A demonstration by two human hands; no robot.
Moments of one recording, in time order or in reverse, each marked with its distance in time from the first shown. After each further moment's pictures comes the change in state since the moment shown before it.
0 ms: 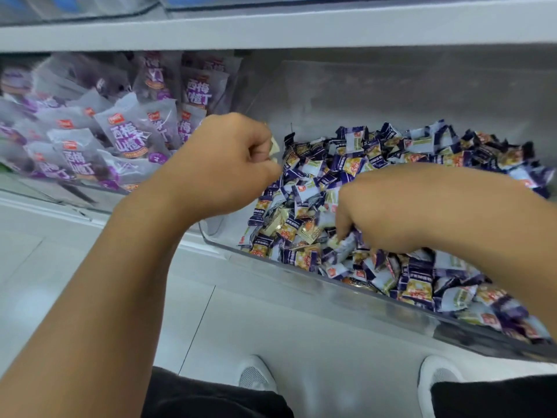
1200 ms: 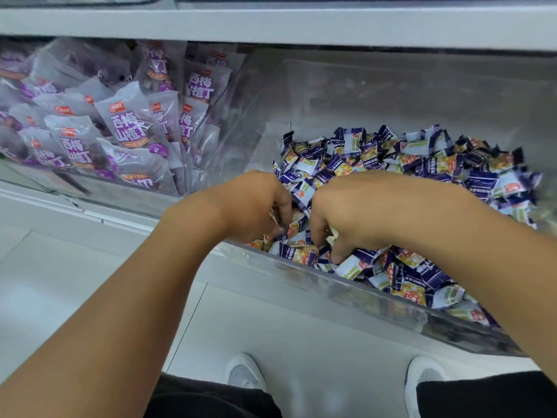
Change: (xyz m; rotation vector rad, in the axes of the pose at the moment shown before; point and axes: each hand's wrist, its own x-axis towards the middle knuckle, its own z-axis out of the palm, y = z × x) left_hand 0.001 -0.019 0.048 0.193 -0.483 -0.022; right_hand 0.020 -0.010 0.001 0.149 -0.007 -0.048
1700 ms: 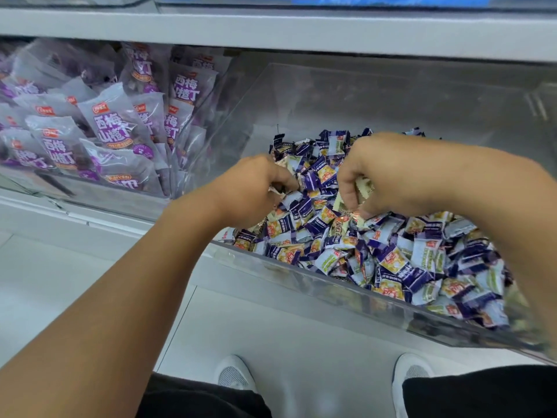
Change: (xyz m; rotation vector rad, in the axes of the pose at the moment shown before) left_hand 0.017 0.010 0.000 -0.129 0.212 0.034; right_hand -0.037 0.044 -0.009 0.202 0.215 0.187
